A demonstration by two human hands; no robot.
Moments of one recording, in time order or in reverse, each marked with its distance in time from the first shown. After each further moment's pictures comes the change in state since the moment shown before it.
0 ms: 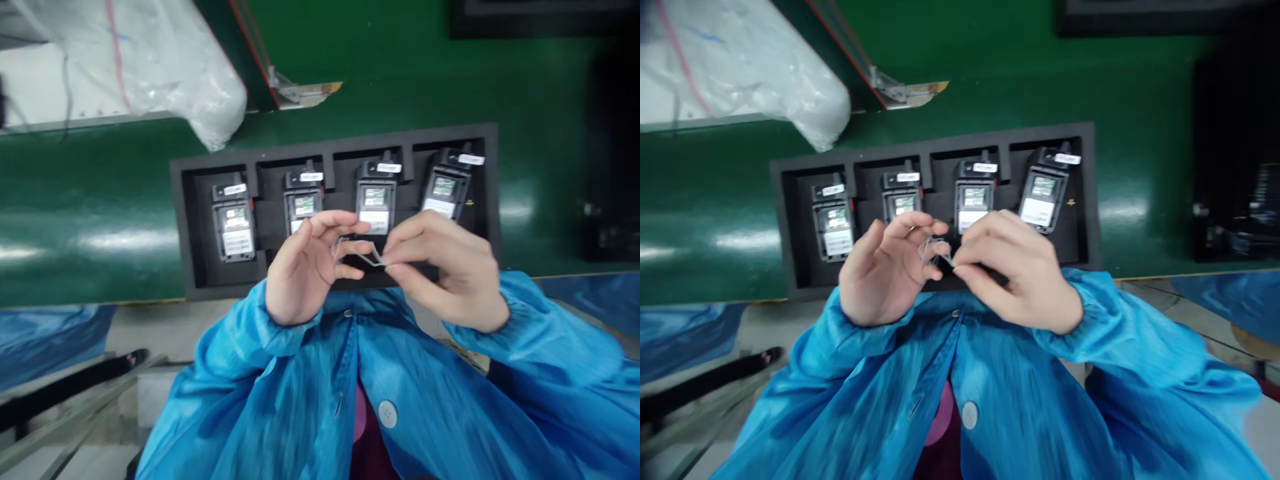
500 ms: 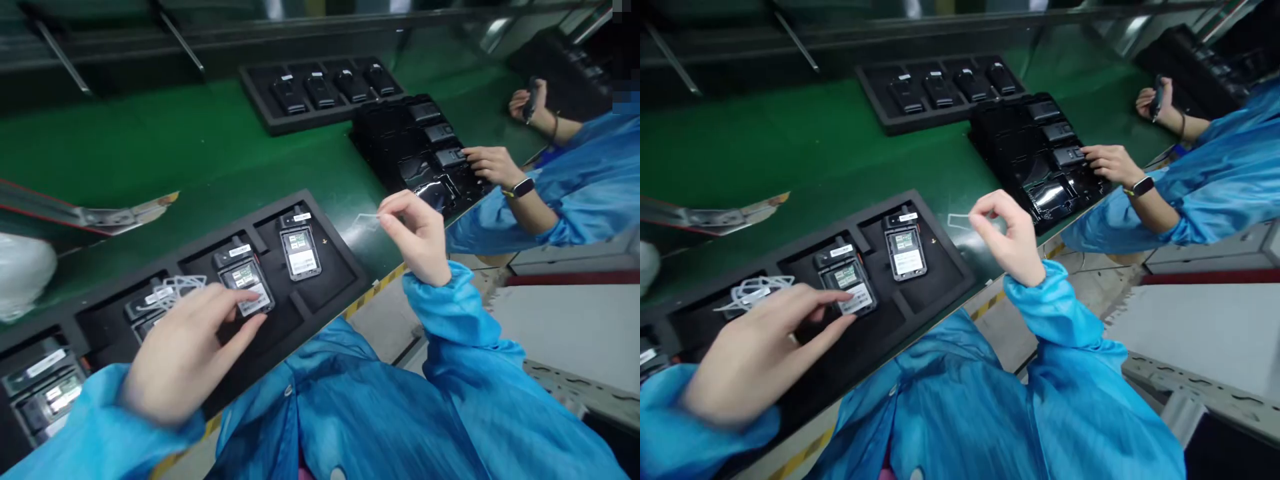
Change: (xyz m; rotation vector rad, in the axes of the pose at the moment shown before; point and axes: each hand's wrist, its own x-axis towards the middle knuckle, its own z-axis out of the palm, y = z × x) left_hand 0.061 0.032 0.019 1.848 -0.344 0.453; right_hand -0.068 0.044 -0.119 -0.238 0.700 0.266
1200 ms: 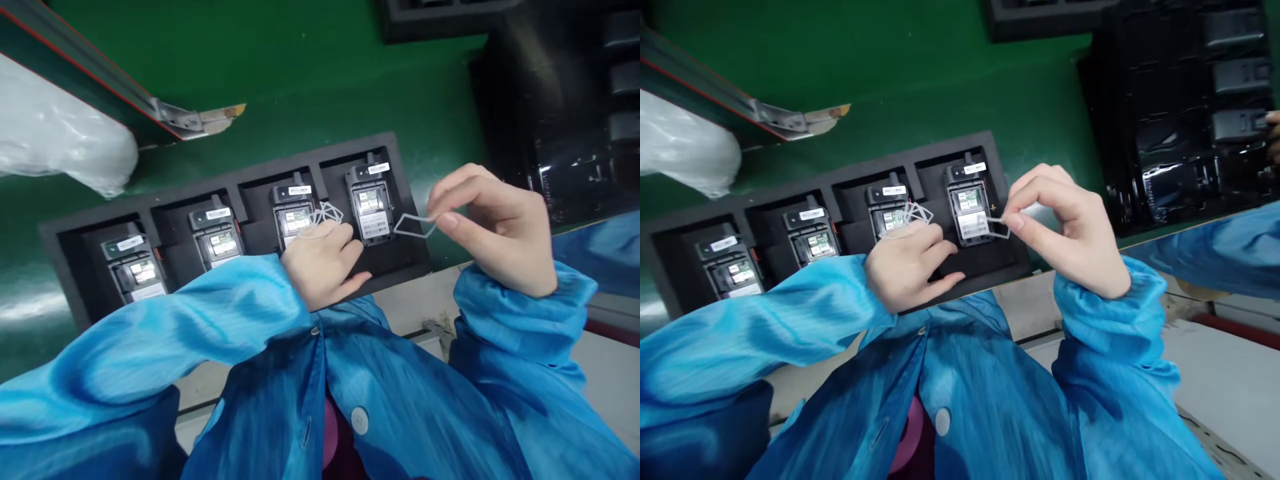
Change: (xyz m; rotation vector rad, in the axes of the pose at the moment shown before) left_hand 0.034 0.031 0.060 0.318 -0.038 0.290; right_hand 0.013 -0.009 0.019 0.008 -0.473 0.044
